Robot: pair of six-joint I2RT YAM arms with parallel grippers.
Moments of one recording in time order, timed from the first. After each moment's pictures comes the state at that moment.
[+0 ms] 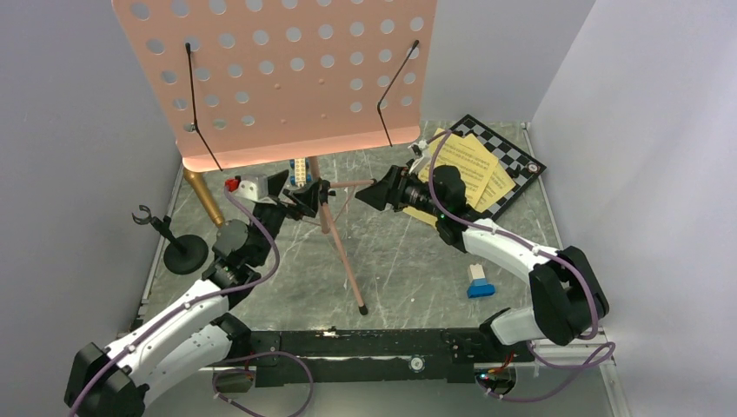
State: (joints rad) left arm -0.63 0.78 0.48 0.58 -0.25 -0.24; right arm 0.53 1.39 0.77 0.48 -0.48 0.74
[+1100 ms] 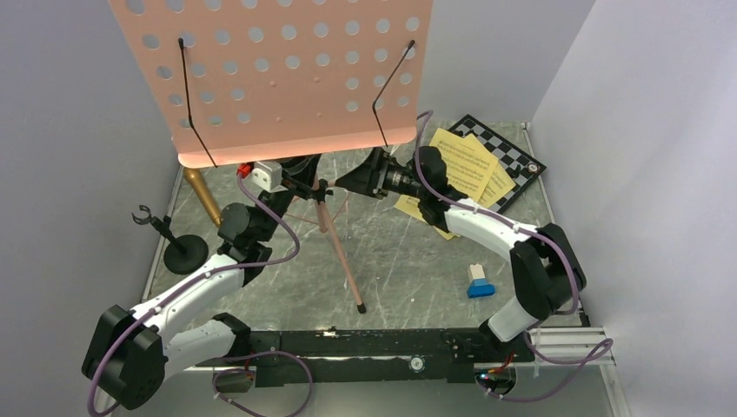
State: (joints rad) left arm -0.54 1.05 0.59 0.97 0.03 -0.06; right arm 0.57 1.55 0.97 0.48 -0.60 0.97
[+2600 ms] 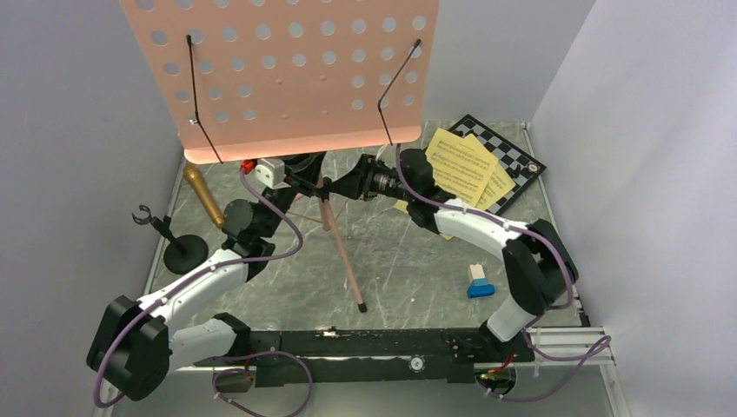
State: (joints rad) left arm -0.54 1.09 0.59 1.01 0.04 -0.09; right arm 0.63 1.65 1.07 0.45 -0.57 0.91
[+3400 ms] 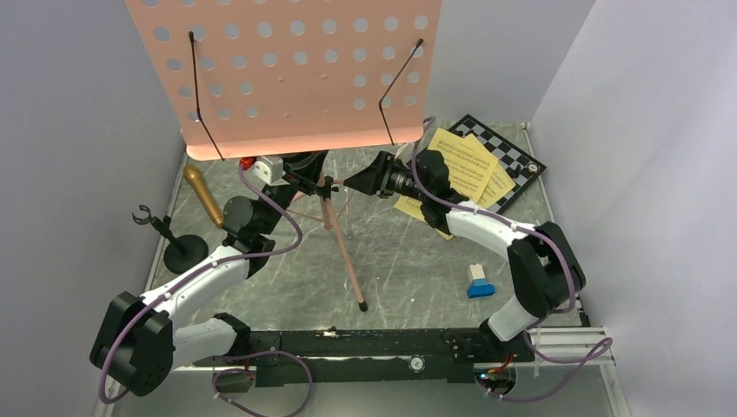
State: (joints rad) left arm -0.52 1.13 0.62 1.03 0.11 -0.14; right arm 0.57 1.55 0.95 0.49 -0.51 0.78
